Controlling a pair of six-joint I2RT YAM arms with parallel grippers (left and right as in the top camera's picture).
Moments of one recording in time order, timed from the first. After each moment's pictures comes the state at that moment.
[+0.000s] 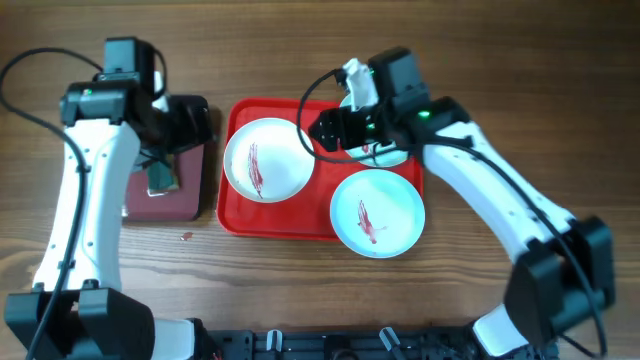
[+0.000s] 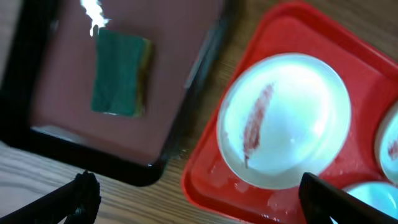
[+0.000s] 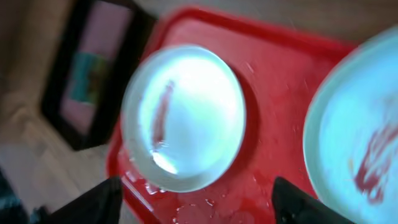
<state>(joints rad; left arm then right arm) 0.05 1.58 1.47 -1.20 0.03 -0.36 0.47 1.74 1.33 -0.55 -0.41 0.30</state>
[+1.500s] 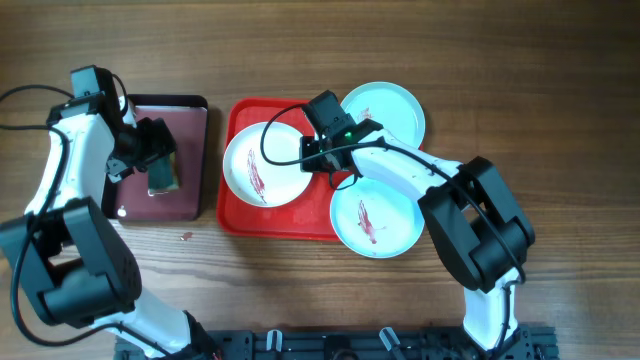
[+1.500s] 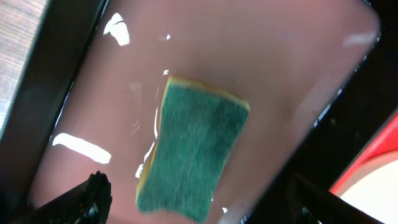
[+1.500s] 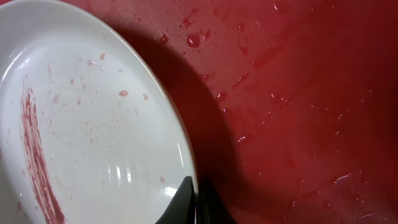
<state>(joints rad) 0.28 1.82 1.30 -0.87 0.06 -0.21 0.63 2.07 1.34 -0.41 -0.14 0.59</state>
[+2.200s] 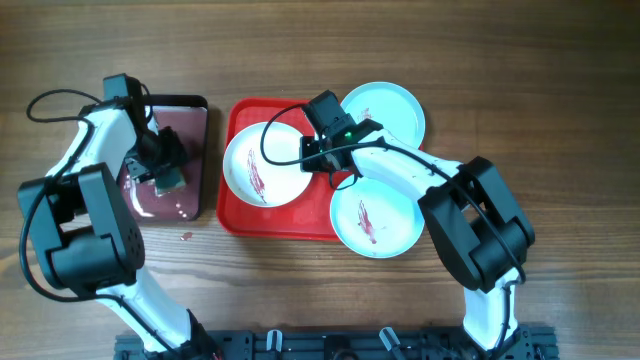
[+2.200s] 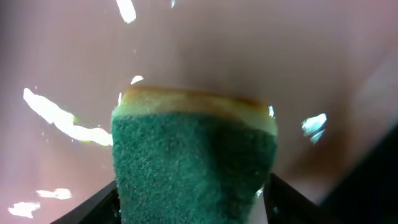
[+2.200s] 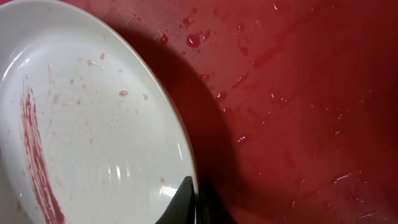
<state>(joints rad) 0.23 1.96 1.28 -0.81 0.02 -0.22 0.63 2.07 1.34 -0.41 -0.14 0.59</state>
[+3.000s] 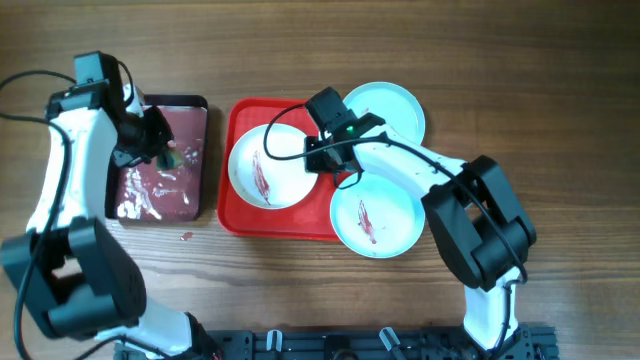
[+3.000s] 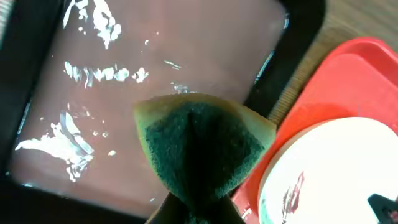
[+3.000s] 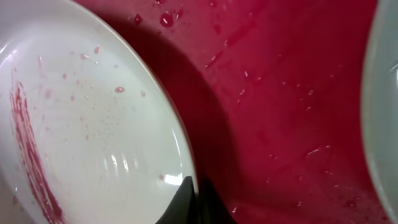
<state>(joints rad) 0.23 1.75 1.38 -1.00 0.13 -0.24 0.61 2.07 1.37 -0.51 -0.15 0.57</state>
